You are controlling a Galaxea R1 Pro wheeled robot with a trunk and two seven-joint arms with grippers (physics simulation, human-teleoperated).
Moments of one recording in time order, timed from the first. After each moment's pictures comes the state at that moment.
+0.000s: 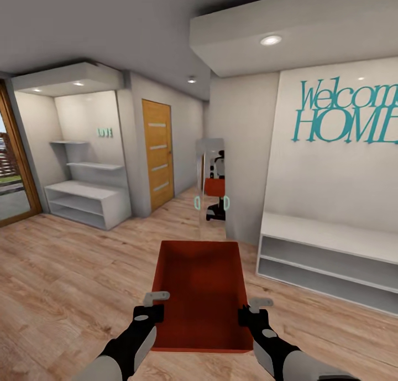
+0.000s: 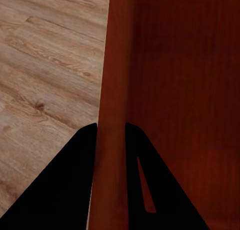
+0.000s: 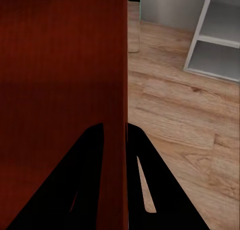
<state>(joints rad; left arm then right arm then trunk) -0.57 -0.13 -0.13 -0.42 0.11 0.11 0.29 -0.66 0.09 -0.01 -0.06 0.03 -0.30 -0.09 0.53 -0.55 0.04</state>
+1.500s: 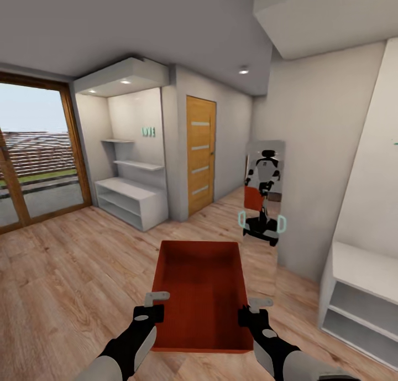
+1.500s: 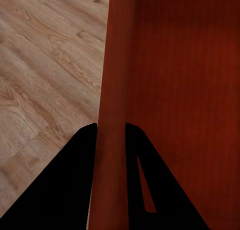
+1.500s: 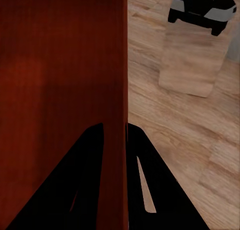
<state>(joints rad) -0.57 -0.13 -0.13 -0.42 0.11 0.11 0.29 -0.66 0.09 -0.01 -0.06 0.02 -0.30 -0.08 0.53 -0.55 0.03</state>
